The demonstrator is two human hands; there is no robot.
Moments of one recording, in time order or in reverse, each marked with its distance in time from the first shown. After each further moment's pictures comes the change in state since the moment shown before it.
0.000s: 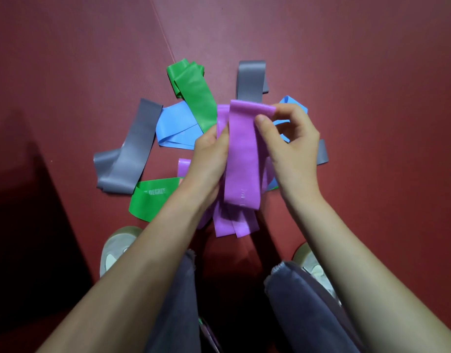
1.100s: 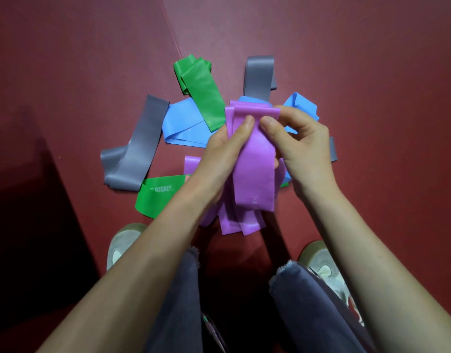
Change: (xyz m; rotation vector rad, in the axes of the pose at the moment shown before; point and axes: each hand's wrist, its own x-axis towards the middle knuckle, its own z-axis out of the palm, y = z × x) left_hand -0.004 -0.002 -0.007 0.075 -0.172 0.066; right_hand 0.002 -0.004 -0.005 0.099 -0.156 0.118
